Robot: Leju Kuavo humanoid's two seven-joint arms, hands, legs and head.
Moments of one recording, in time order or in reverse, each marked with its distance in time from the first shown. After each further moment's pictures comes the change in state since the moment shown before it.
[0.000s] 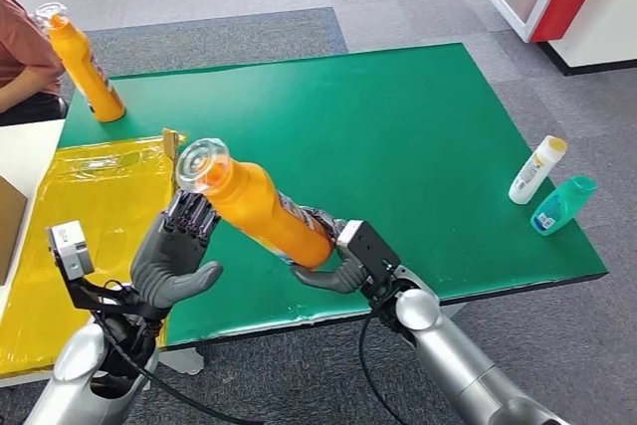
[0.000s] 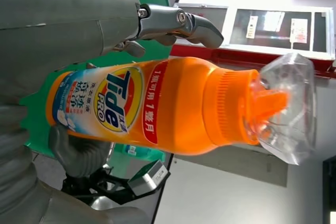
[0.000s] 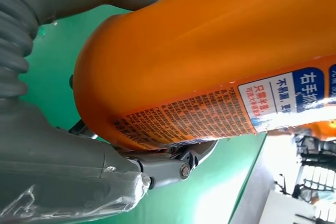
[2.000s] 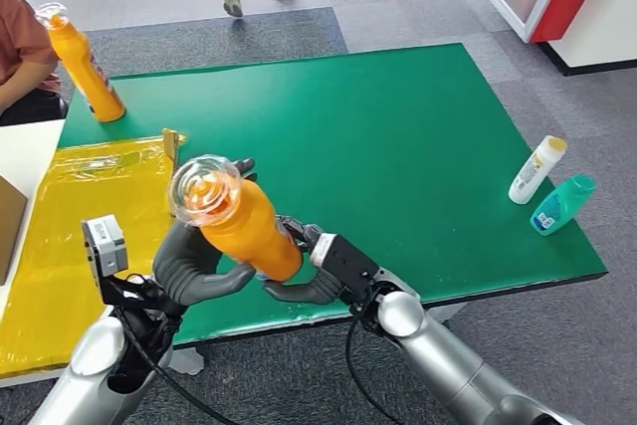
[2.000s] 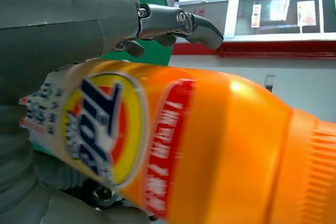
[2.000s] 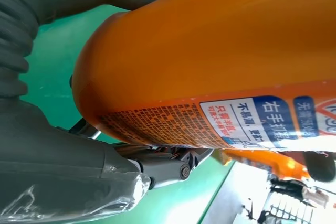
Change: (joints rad) left arm -0.072 0.001 -0.115 -0.003 -0.070 0.080 0.022; right arm -0.037 -0.004 0.140 -0.070 0.019 0.006 -0.002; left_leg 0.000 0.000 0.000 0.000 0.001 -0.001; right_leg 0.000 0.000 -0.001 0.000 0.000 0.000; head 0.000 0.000
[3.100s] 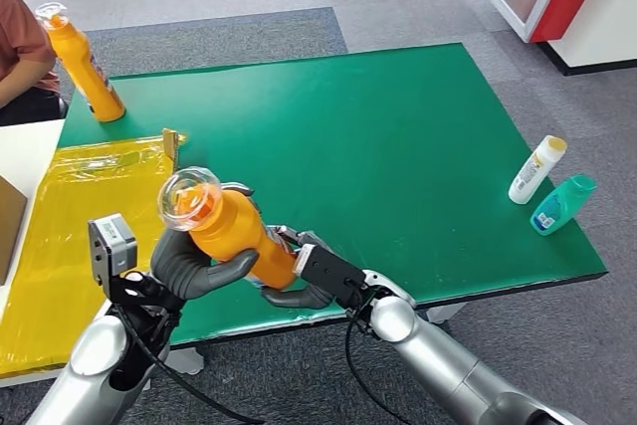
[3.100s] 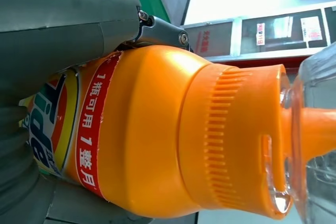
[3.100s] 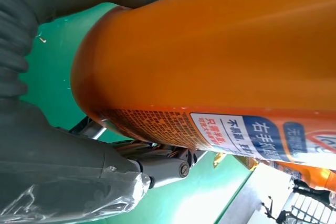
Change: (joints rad) left arm -0.009 0.003 -0.001 0.000 -0.091 0.059 0.010; right arm -0.016 0.000 0.042 0.050 0.097 -0.053 0.036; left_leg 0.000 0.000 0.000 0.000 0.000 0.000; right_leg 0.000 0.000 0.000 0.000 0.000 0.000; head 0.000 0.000
